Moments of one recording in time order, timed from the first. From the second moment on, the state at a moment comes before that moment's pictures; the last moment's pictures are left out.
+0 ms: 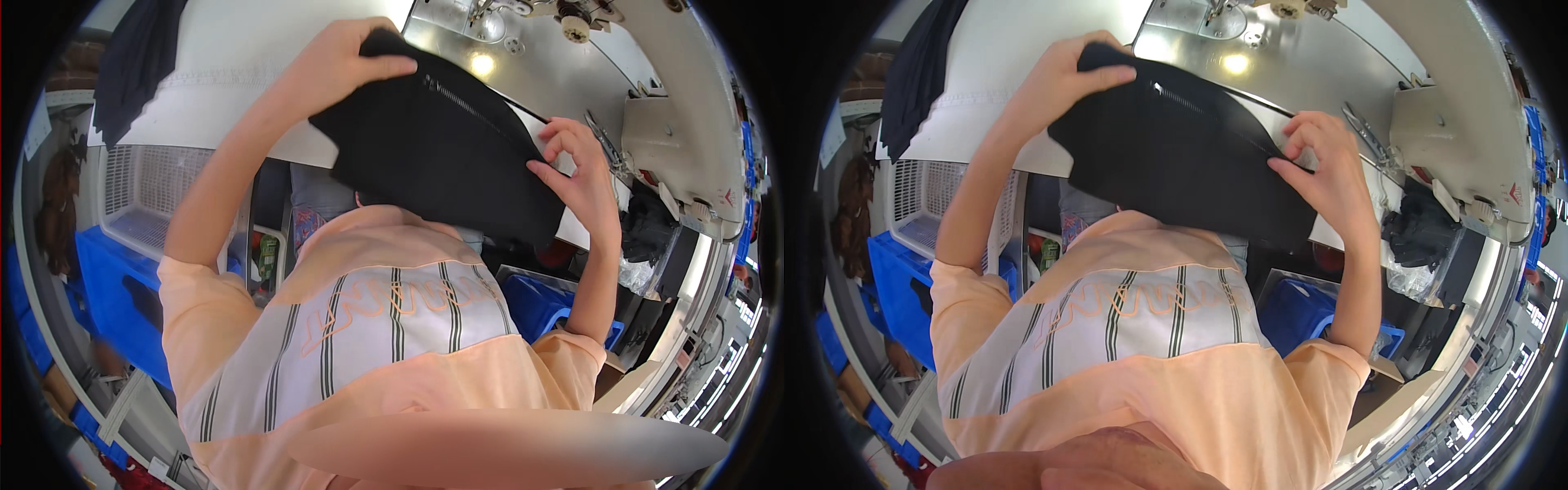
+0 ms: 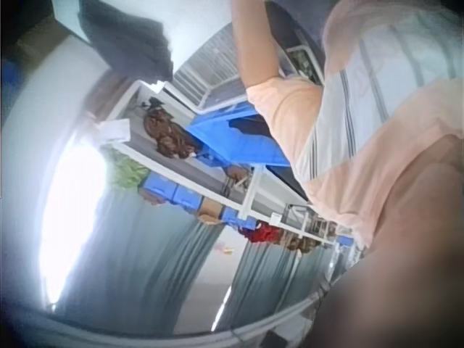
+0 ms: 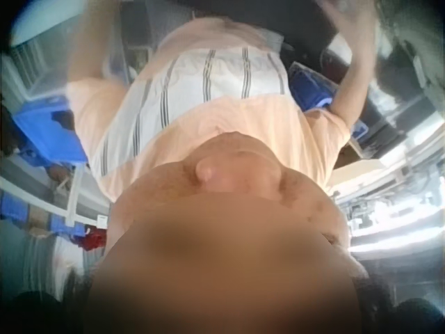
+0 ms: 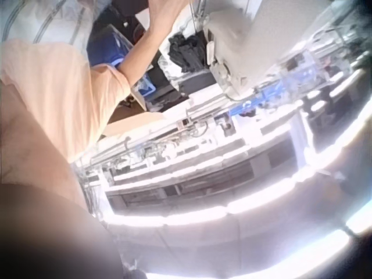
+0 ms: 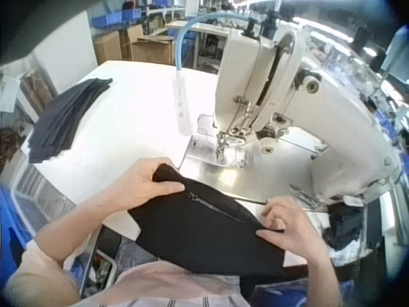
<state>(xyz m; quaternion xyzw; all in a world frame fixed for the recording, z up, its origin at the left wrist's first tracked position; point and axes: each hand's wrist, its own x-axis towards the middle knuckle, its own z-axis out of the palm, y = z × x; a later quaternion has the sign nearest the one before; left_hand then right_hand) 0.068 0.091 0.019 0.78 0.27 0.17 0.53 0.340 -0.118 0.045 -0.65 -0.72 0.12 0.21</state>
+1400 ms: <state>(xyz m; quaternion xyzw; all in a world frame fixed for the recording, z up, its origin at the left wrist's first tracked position) 0.037 0.180 0.012 0.68 0.39 0.24 0.57 0.351 -0.032 0.026 -0.62 -0.38 0.49 0.49</state>
